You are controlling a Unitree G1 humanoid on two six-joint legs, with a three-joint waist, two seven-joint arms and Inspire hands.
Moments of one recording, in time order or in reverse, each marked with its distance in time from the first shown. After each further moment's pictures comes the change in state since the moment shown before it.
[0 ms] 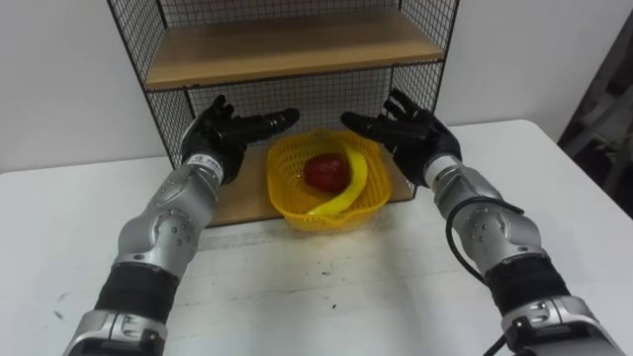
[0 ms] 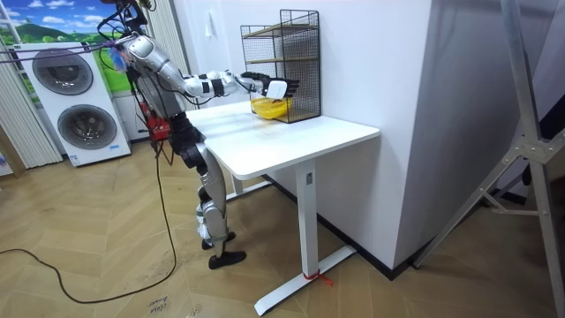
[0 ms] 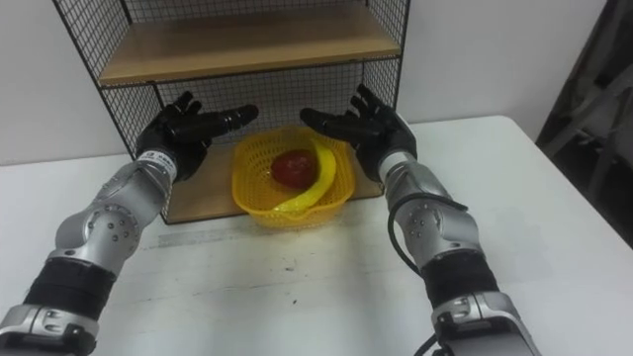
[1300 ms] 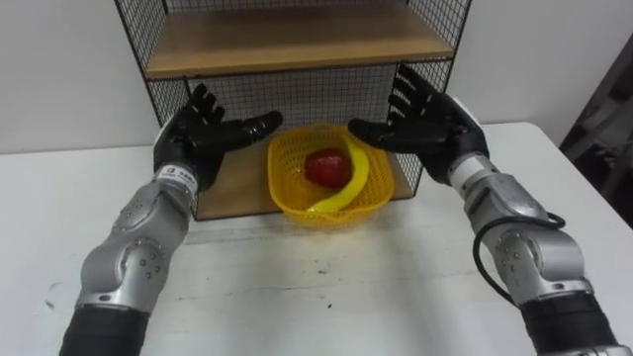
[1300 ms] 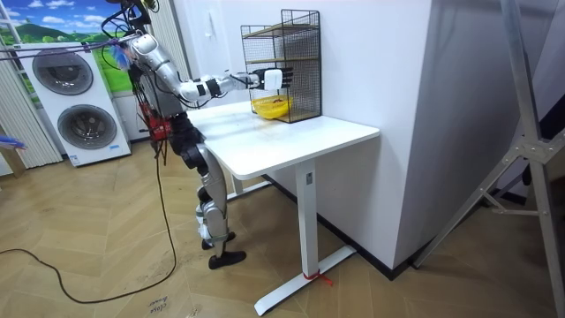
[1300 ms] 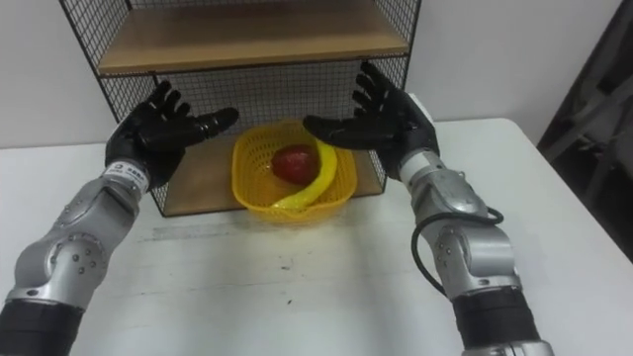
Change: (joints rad) left arm 0.203 0.052 0.038 -0.285 0.063 0.009 -0.110; right arm 0.201 -0.078 -0.036 -0.395 -0.174 0.029 0.121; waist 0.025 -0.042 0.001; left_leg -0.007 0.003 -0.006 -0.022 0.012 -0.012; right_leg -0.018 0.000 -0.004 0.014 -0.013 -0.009
